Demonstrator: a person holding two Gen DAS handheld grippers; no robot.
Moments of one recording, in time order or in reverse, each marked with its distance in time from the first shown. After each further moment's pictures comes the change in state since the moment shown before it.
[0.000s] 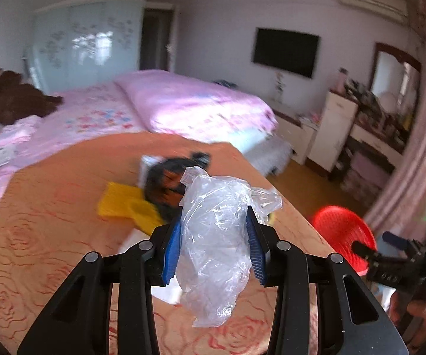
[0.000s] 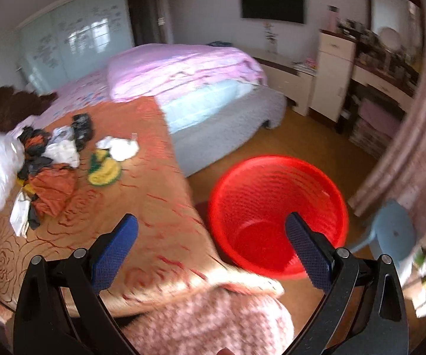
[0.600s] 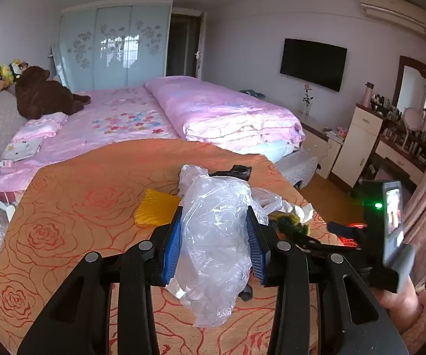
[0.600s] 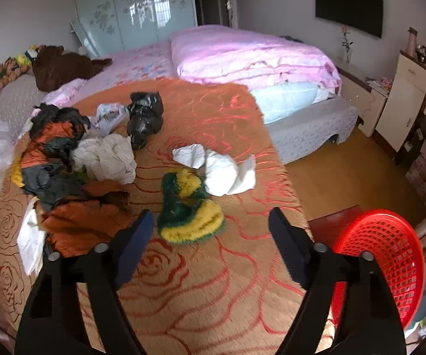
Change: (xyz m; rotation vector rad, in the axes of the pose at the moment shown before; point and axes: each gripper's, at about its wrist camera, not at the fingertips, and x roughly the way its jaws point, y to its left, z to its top) left arm 0.001 0.027 0.010 -0.051 -0.025 0.107; right arm 0.094 0.105 0.052 -0.189 0.077 0.213
